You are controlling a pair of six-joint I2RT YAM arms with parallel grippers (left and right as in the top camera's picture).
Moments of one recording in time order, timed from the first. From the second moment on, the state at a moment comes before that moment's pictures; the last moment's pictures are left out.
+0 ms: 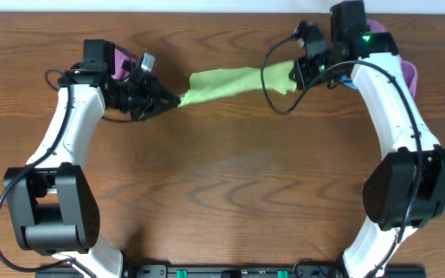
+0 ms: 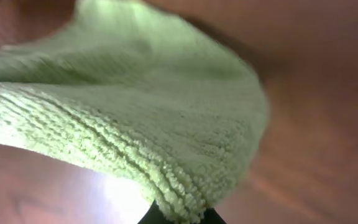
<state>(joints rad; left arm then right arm) 0.03 1.80 1.37 -0.91 0.93 -0.28 0.10 1.97 1.73 -1.01 -0.39 -0.23</state>
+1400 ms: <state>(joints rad) 0.03 1.79 0.89 -0.65 0.97 -0.14 0.10 1.97 1.48 -1.08 -0.55 -0.26</state>
